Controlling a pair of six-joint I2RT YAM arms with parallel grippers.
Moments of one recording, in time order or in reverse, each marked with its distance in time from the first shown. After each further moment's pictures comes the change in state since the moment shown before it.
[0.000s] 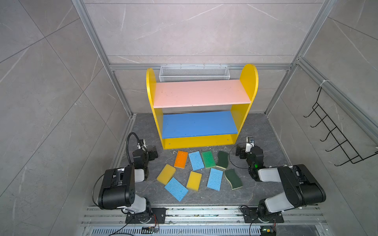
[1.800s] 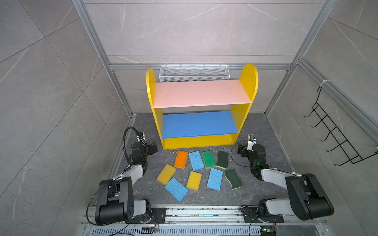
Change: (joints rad) left arm -0.034 -0.204 0.160 -0.378 -0.048 -0.002; right arm -0.001 -0.211 0.090 -0.285 0.021 0.004
